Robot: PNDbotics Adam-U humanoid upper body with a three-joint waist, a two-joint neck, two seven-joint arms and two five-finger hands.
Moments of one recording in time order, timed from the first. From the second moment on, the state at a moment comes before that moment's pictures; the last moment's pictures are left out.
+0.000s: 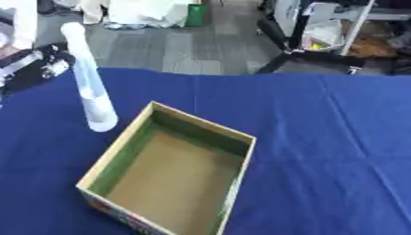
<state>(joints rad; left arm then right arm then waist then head) -0.92 0.70 0.00 -0.99 -0.18 -0.20 -0.50 -0.03 -0.50 -0.15 -1.98 -0.51 -0.21 -0.14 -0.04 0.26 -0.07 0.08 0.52</state>
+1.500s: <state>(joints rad) -0.98 0.64 0.01 -0.91 -0.21 -0.18 -0.48 -0.03 -0.50 -0.15 -1.98 -0.51 -0.21 -0.14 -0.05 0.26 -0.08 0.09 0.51</state>
